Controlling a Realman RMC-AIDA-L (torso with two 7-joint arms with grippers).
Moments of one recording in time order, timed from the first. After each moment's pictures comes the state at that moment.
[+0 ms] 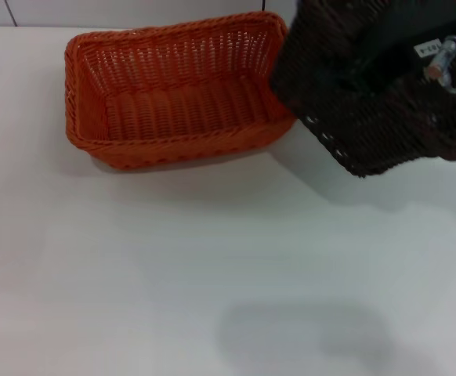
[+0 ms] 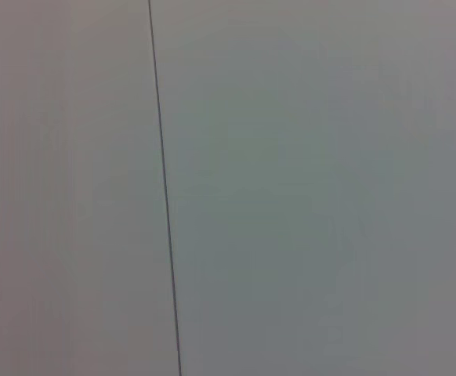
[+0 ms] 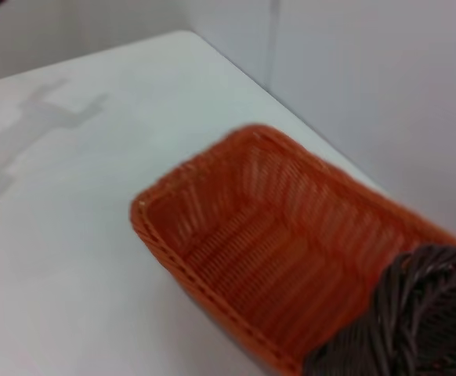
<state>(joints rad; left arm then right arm) -0.23 -2.06 1.40 0.31 -0.48 1.24 0.11 0.63 2.08 -1.37 -1.96 -2.43 -1.71 2.68</state>
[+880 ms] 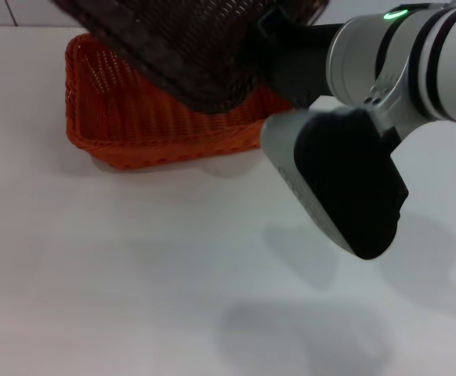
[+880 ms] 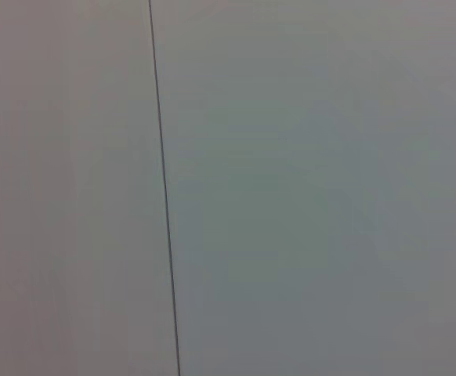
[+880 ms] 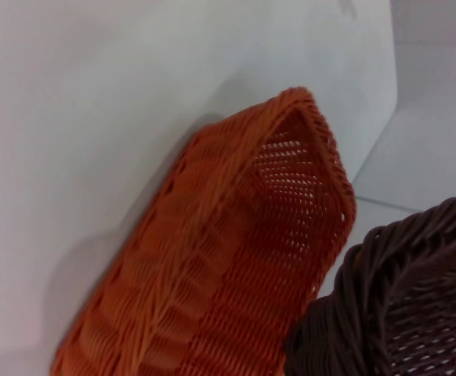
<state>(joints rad) -0.23 -2.07 1.40 0.30 -0.48 1.24 0.11 0.47 2.08 -1.99 -1.92 -2.92 -1.11 1.56</state>
